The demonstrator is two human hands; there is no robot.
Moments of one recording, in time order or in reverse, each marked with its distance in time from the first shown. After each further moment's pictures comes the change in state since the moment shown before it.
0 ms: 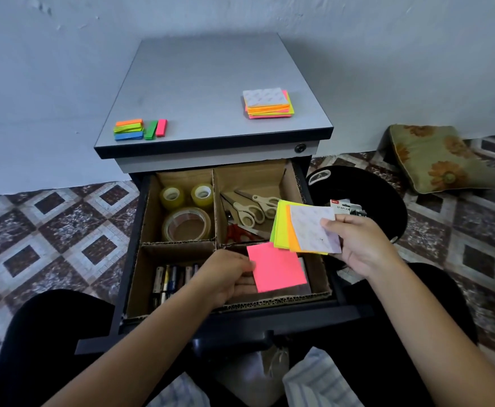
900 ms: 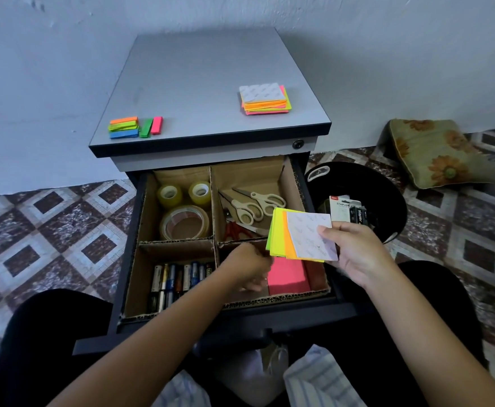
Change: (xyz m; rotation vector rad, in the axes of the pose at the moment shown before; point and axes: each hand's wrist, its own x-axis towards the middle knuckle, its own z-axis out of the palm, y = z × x) left_hand 0.034 0.001 0.021 0.578 -0.011 0.068; right_hand -0.009 0.012 0.000 0.021 0.002 0.034
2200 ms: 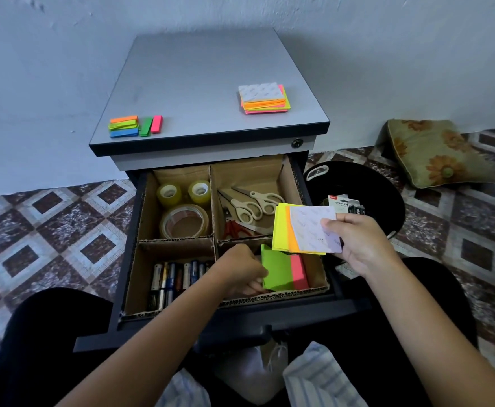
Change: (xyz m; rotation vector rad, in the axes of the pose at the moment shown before) left_hand -0.010 -0.006 -0.005 -0.039 -0.033 -0.055; right_hand 0.003 -0.008 -0.001 -0.057 0.072 -0.057
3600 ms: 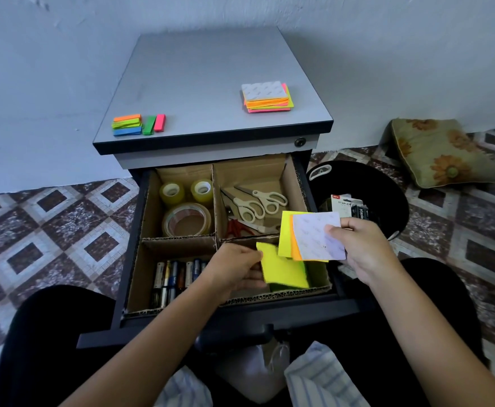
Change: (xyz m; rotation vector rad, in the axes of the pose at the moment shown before) left_hand -0.017 -0.008 -0.004 -0.433 0.022 0.110; right_hand -0.003 0.009 -0.002 -0.166 0.049 -0.018
